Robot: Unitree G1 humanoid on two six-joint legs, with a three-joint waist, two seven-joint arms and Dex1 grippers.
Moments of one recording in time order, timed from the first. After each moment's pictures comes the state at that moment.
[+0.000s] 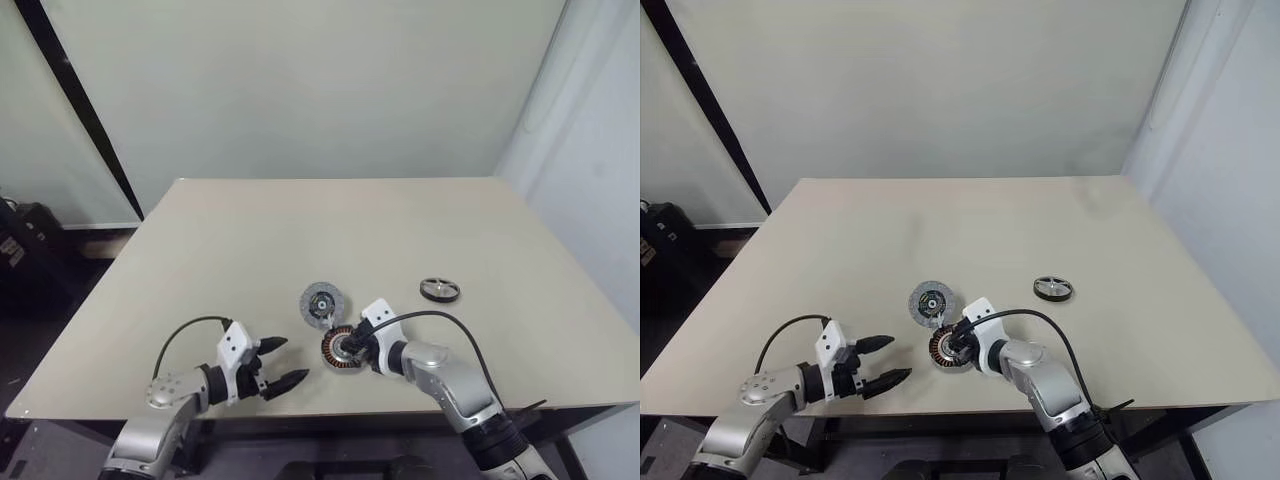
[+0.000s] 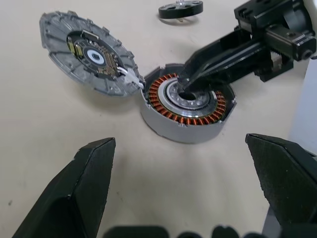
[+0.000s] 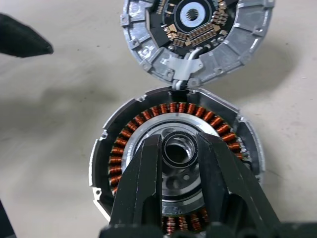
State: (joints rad) left arm 0.07 0.56 -0.05 -0.03 -0.36 0.21 -0.93; right arm -0.25 -0.14 0.37 -0.01 0.15 0.70 0.46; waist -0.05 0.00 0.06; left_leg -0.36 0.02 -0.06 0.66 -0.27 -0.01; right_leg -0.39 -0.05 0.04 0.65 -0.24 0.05
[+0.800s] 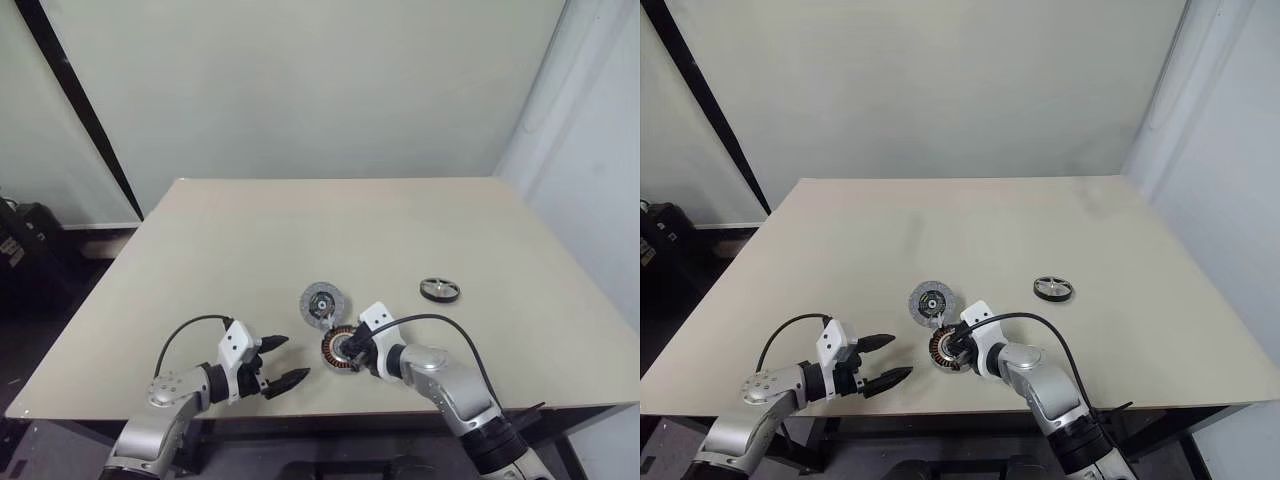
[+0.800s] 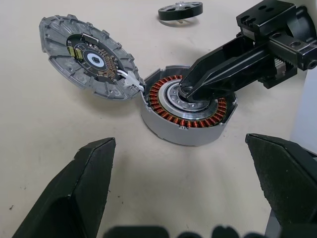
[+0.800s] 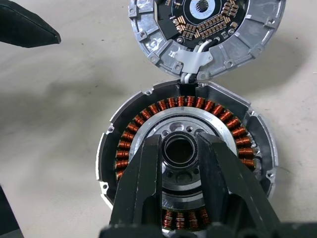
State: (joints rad) left arm 0.07 0.55 -0.05 -0.03 -0.35 0.21 -0.93; right arm -0.23 -0.13 0.38 -0.01 0.14 0.70 0.46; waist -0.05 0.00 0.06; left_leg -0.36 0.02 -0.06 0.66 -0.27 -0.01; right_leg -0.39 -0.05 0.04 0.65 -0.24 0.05
